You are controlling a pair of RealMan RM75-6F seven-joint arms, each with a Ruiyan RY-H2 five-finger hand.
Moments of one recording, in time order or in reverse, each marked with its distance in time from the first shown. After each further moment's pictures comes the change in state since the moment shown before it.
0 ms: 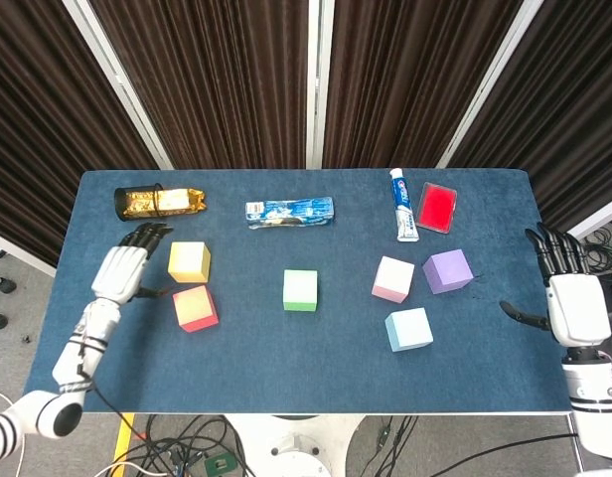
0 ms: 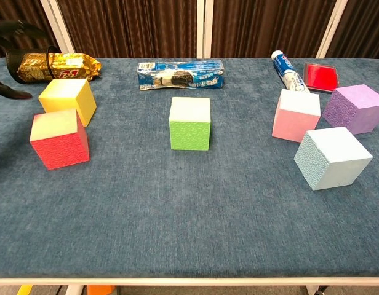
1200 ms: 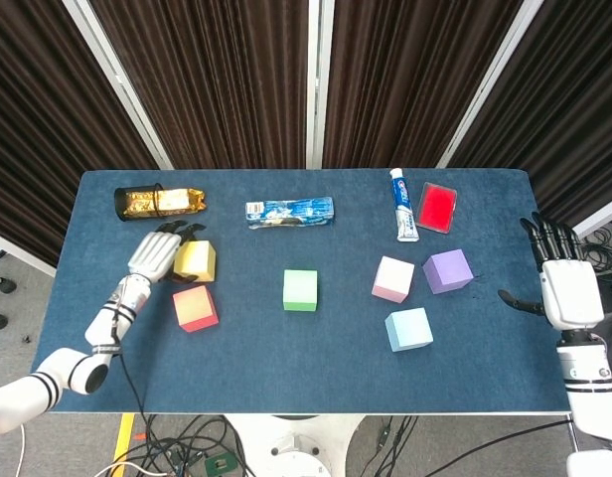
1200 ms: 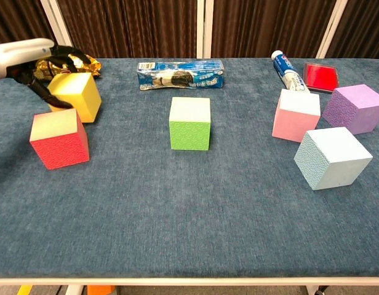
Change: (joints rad) left arm -0.178 -0.120 0.023 0.269 0.035 -0.168 -0.183; right arm 0.057 -0.007 0.022 0.039 0.078 -0.079 -0.032
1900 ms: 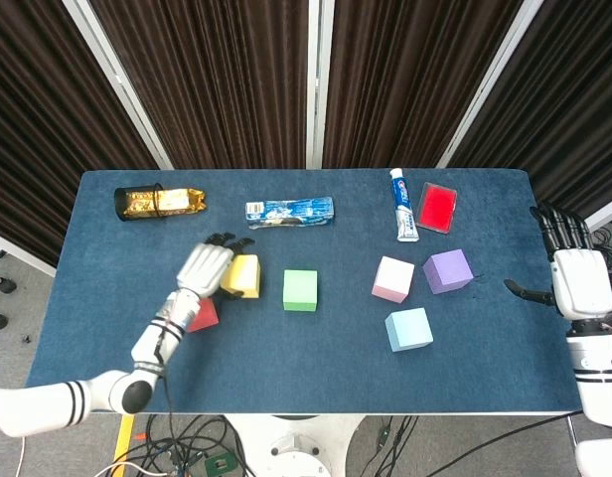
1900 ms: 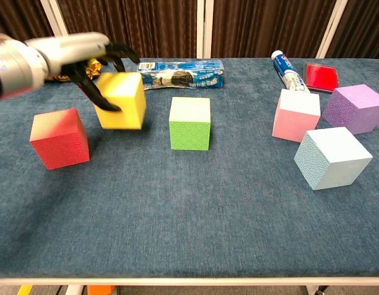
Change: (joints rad) left arm -0.090 -0.026 -0.032 -0.439 -0.384 0.096 0.607; right arm 0.015 0.004 0.009 0.088 -0.020 -0.003 0.140
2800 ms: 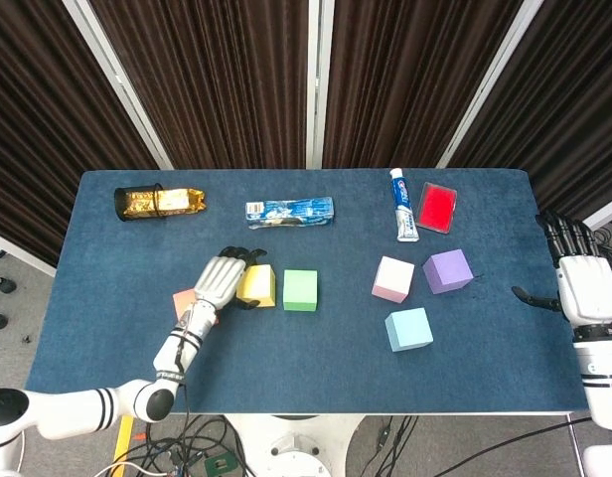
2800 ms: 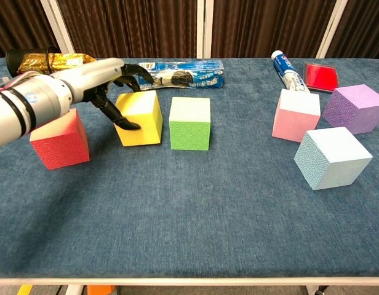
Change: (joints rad) left arm 0.007 -0.150 0.008 0.140 0.048 0.029 -0.116; right arm -0.007 -0.001 -0.026 0.041 0.002 -0.022 -0.001
